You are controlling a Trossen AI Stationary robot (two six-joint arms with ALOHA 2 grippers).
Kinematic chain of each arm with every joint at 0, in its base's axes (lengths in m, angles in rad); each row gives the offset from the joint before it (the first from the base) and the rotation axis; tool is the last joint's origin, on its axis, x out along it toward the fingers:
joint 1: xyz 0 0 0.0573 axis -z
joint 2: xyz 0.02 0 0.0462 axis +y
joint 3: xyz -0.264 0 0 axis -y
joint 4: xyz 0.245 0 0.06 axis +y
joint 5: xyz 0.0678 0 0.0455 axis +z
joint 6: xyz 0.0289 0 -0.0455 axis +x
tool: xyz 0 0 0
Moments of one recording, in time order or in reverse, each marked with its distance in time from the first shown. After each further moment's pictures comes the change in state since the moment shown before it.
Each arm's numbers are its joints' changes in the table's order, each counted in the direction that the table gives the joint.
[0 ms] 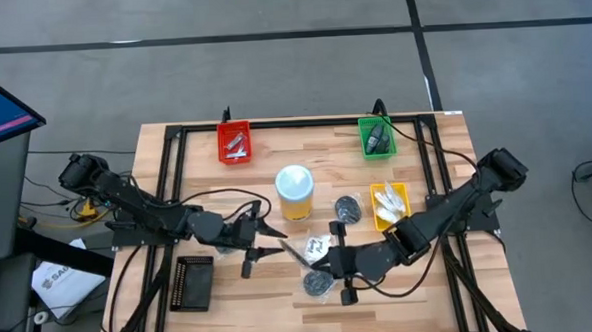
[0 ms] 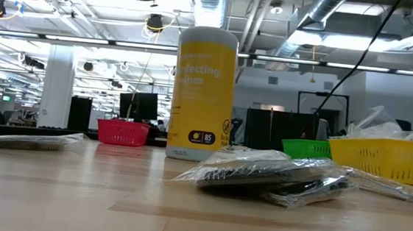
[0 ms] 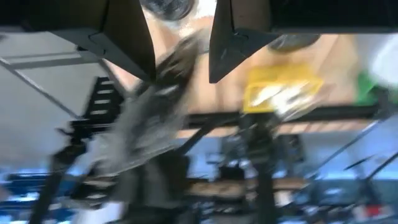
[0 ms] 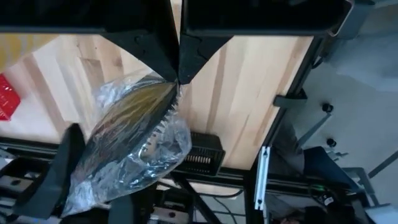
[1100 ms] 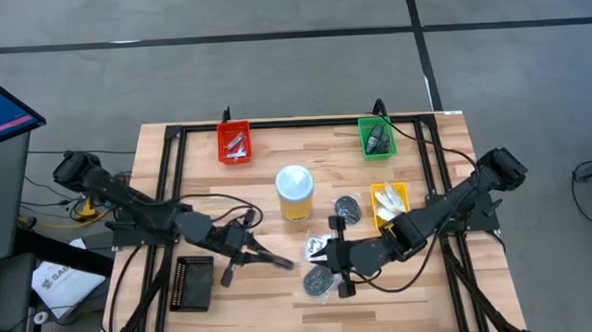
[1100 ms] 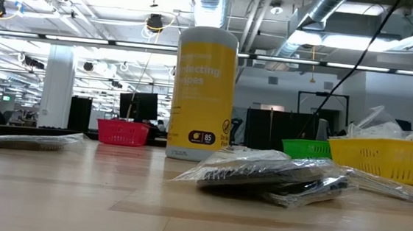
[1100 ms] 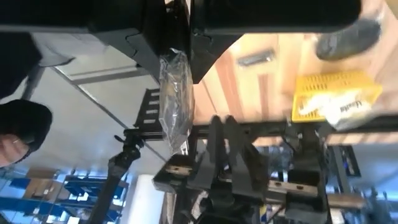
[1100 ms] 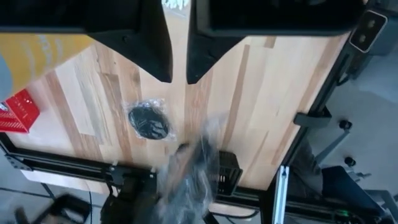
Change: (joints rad) left arm 0.058 -0.119 0.000 0.153 -0.116 -0.078; right arm 0.032 0.001 0.000 0.077 -0.003 -0.020
